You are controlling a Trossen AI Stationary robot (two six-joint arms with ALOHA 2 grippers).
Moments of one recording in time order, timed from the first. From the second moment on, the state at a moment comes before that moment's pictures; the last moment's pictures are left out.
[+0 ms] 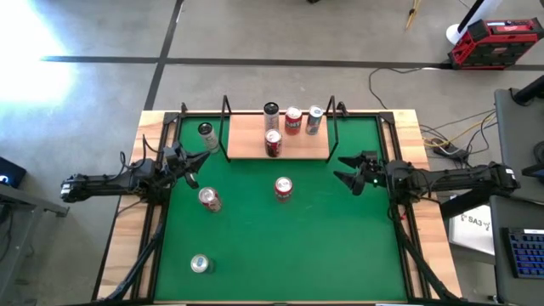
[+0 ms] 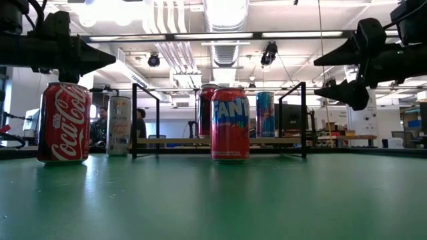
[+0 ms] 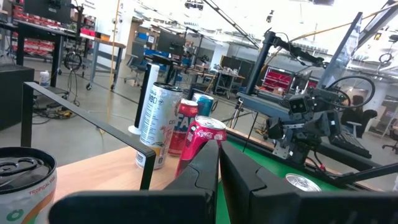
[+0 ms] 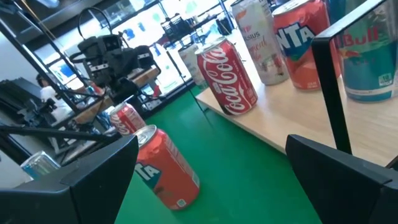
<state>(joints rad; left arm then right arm) 0.05 0.07 0.04 0.17 -0.46 -0.22 -0.06 0.45 0.02 0.39 0.26 0.52</state>
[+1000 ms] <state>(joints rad) 0.05 0.09 0.04 0.38 -0.62 -0.54 -0.06 0.45 0.02 0.39 0.26 0.52</state>
